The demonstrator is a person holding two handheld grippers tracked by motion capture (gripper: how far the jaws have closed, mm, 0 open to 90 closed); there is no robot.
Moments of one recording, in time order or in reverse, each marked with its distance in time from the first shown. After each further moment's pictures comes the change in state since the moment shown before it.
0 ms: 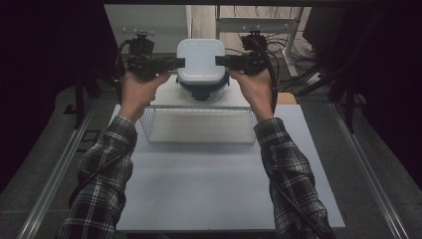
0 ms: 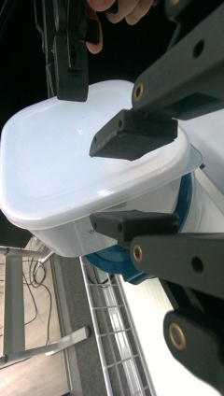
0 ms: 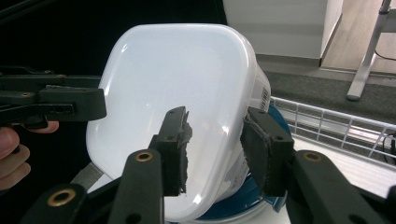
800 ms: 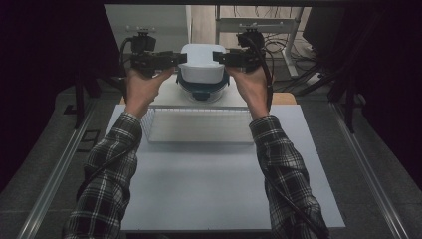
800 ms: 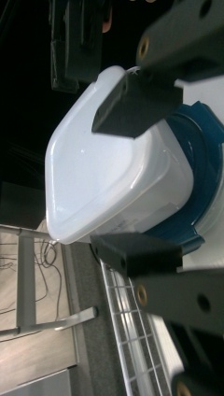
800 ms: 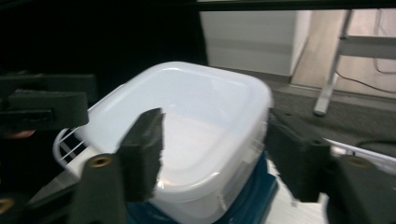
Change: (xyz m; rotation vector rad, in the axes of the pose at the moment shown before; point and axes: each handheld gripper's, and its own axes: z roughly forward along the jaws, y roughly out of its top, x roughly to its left) left arm 0.004 0.002 0.004 -0.058 0.057 0.015; right arm 0.003 0.005 0.008 -0.054 -0.092 -0.079
